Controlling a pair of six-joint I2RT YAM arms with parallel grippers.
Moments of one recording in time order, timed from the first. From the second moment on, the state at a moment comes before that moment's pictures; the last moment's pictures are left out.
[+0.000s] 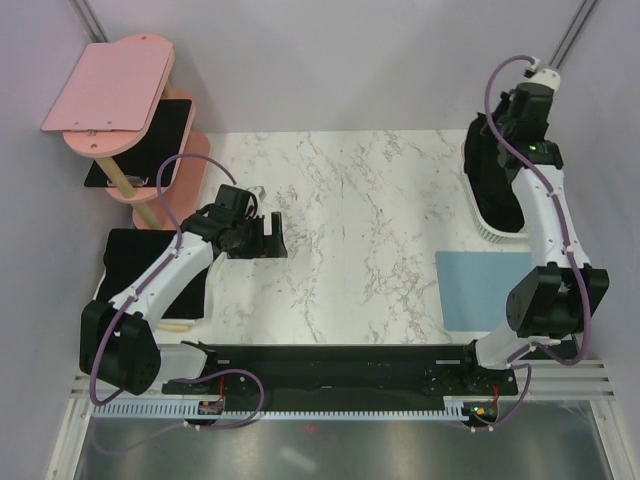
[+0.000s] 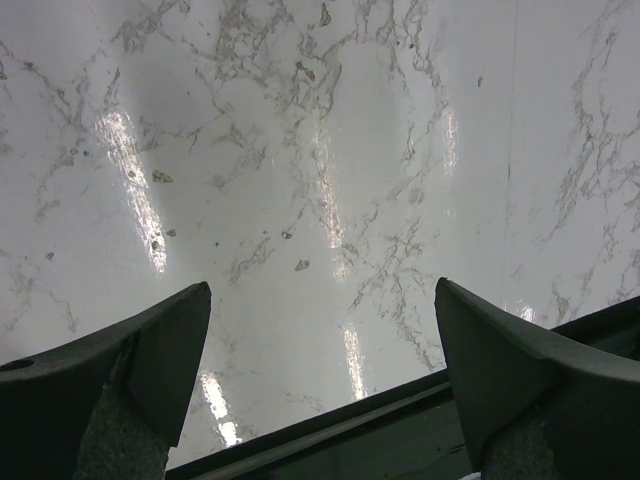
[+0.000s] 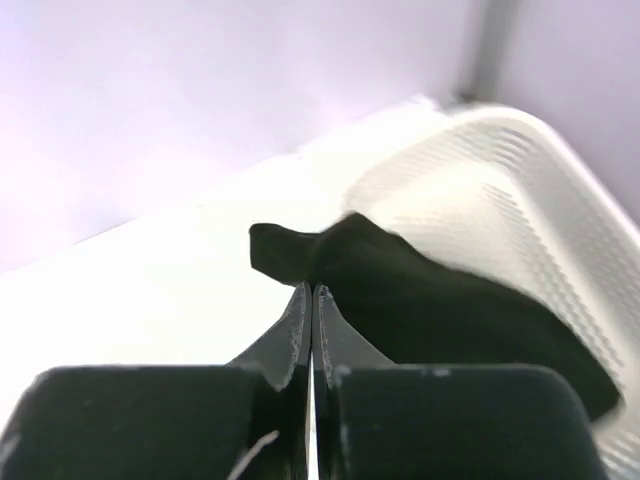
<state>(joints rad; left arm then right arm) -0.35 1.31 0.99 -0.67 0.16 -0.32 -0.10 1.61 1.63 -0.36 0.16 0.30</state>
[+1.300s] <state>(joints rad) -0.34 1.30 0.99 -0.68 0.06 -0.33 0.39 1.46 1.98 -0.40 -0.19 0.31</state>
